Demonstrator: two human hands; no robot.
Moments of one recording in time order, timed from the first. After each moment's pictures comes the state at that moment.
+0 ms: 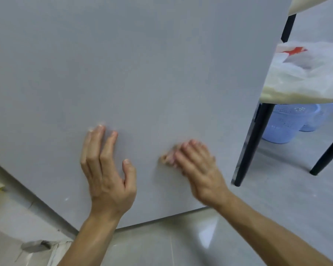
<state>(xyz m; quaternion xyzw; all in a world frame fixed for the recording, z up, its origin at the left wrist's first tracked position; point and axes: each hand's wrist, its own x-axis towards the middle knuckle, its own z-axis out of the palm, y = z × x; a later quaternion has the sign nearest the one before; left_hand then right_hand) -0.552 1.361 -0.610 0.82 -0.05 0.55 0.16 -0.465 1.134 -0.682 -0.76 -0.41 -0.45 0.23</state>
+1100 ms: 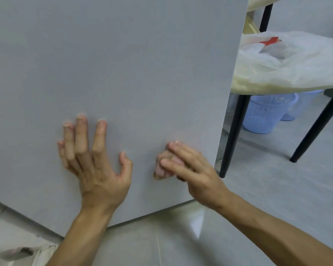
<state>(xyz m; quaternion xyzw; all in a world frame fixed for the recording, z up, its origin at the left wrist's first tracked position) -0.532 1.333 -0.613 0.83 -0.02 0.55 0.09 -0.483 1.094 -0.671 -0.77 -0.44 -0.36 0.29</state>
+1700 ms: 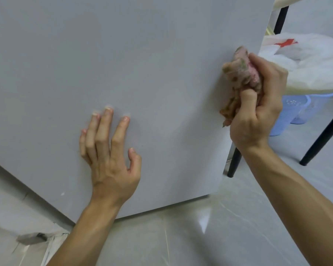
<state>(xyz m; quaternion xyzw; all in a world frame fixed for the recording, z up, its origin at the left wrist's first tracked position) -0.548 1.345 -0.602 0.84 -0.06 0.53 0.11 -0.469 1.091 -0.533 -0.64 -0.20 -0.53 0.52</state>
